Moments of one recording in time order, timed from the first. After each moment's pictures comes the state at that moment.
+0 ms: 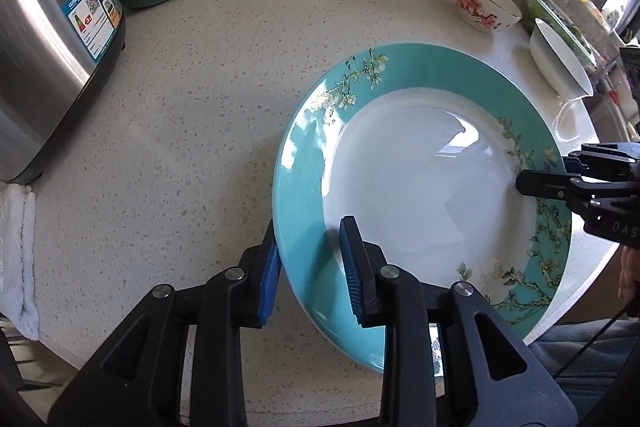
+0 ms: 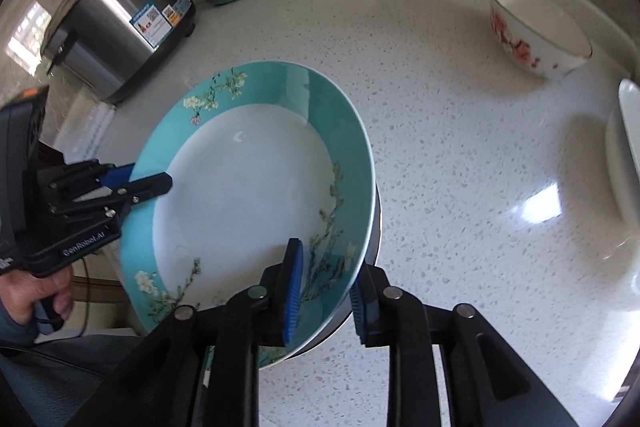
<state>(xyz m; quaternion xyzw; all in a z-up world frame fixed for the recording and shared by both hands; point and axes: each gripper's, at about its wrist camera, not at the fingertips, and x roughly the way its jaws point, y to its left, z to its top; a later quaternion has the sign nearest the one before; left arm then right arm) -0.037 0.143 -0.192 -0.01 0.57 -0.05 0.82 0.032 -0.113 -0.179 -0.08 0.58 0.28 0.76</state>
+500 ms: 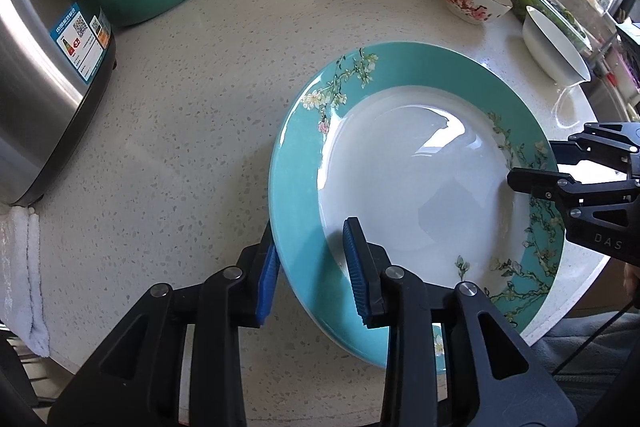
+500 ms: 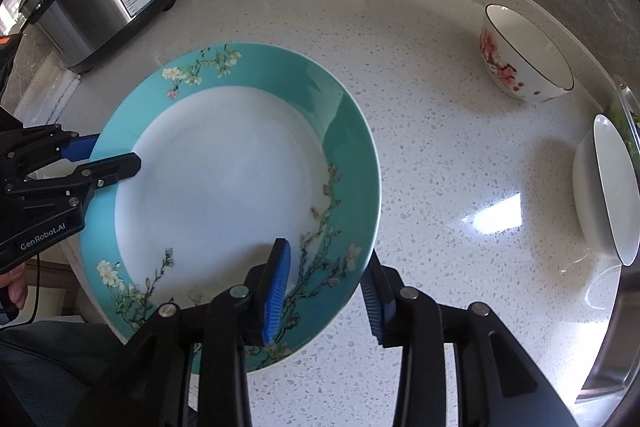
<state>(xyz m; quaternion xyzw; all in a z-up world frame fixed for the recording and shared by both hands) -0.032 0.130 -0.192 0.02 0.56 -0.06 0.83 0.030 -0.094 -0.184 -0.15 0.57 0.23 0.77</state>
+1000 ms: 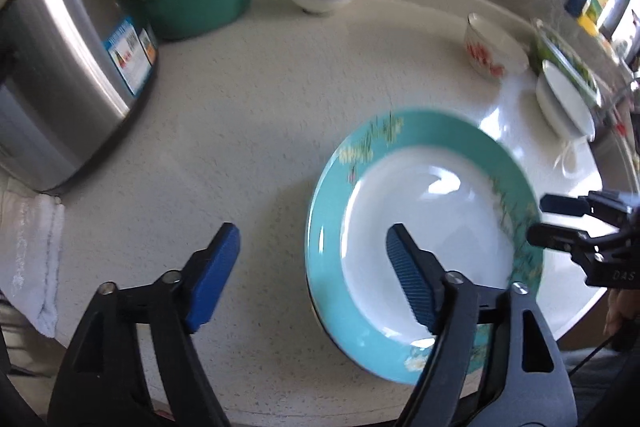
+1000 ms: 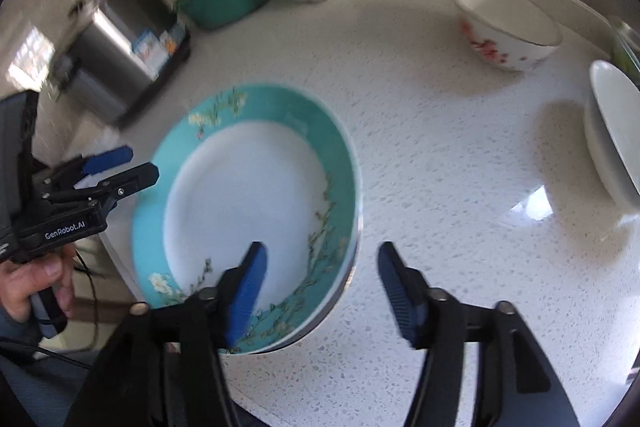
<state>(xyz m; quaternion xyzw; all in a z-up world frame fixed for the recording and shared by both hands) -0.027 0.143 -0.149 -0.03 0.52 -0.01 0.85 0.028 -0.157 -0.162 0.00 0.56 0.28 0.78</state>
